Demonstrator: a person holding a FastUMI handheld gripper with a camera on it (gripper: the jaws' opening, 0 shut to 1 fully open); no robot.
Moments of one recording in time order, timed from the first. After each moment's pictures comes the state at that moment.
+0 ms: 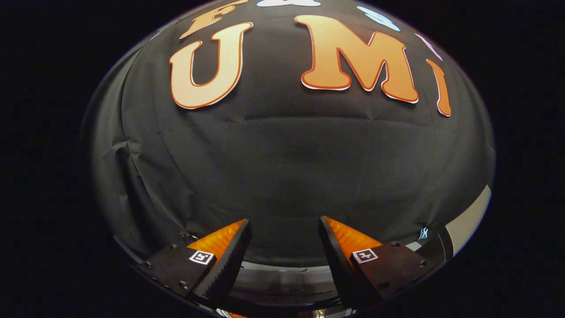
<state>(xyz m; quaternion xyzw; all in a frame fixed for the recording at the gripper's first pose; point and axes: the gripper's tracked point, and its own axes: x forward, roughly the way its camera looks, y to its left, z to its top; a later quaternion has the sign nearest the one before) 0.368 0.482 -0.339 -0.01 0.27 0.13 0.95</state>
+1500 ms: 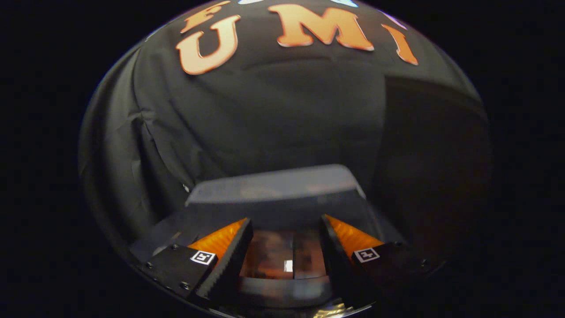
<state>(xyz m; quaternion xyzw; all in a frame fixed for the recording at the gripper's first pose) 0.156 0.425 -0.478 0.04 0.38 0.10 0.92</state>
